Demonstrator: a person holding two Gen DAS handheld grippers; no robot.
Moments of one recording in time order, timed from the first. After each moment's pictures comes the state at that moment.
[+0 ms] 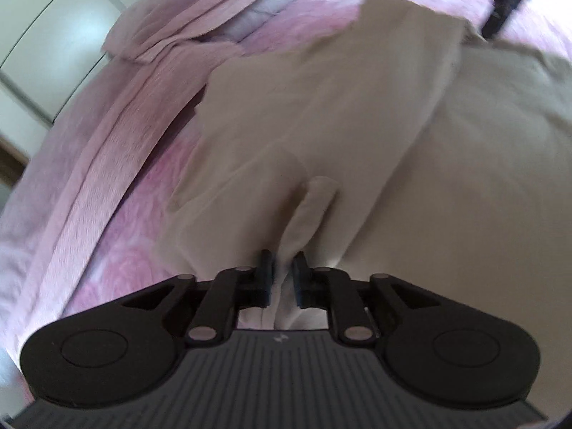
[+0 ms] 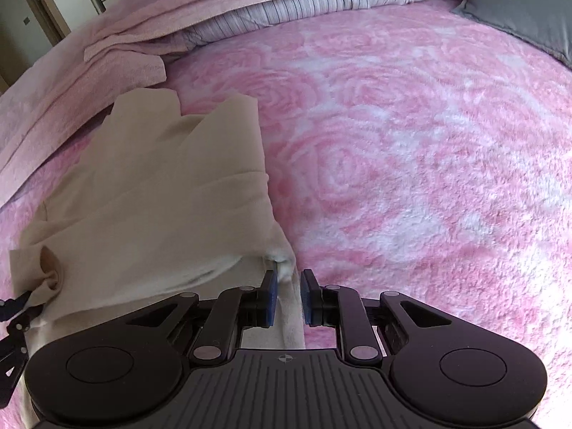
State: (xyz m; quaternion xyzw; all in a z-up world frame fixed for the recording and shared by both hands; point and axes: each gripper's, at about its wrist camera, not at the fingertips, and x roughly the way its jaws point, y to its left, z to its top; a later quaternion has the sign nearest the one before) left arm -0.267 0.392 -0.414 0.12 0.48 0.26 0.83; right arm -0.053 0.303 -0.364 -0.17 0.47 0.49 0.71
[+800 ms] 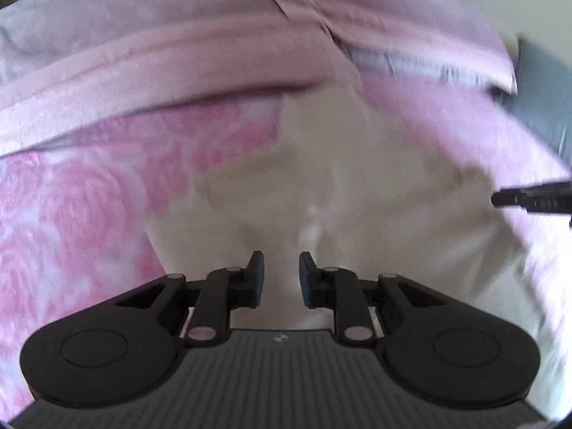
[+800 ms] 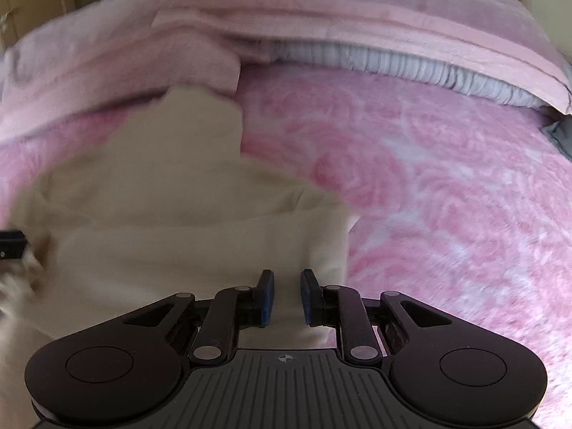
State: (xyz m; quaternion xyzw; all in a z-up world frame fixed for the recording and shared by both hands) left arm -0.260 0.509 -0.375 -0.22 0.36 0.32 0.84; right arm -0.057 0.396 -0.352 -0.25 0.36 0.58 0.68
